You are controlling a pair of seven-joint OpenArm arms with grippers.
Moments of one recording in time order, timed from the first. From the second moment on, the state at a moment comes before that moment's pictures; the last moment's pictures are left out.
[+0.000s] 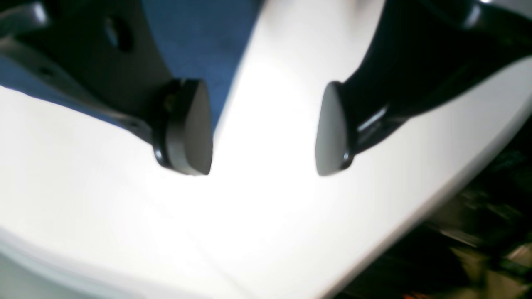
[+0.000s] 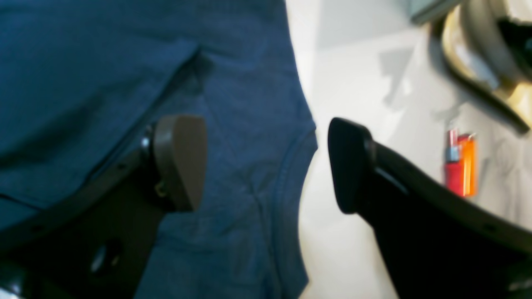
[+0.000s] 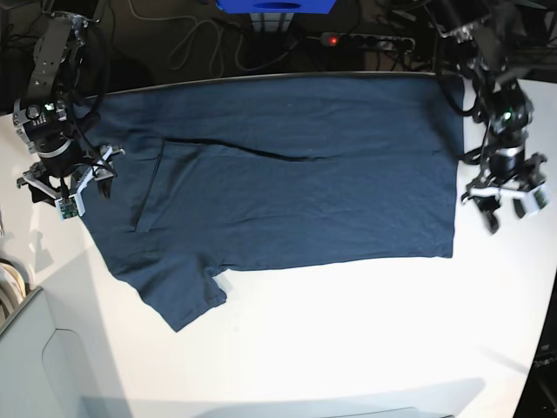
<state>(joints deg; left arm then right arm) 7.8 -12.3 -29.3 95.4 -17.8 -4.4 23.9 -14.0 14.2 21.9 110.6 6.1 28.4 -49.3</state>
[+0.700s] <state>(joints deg) -15.7 -18.3 -10.1 55.1 -18.2 -4.2 15.1 -14.2 14.5 22.2 107.7 6.0 28.4 -49.2</state>
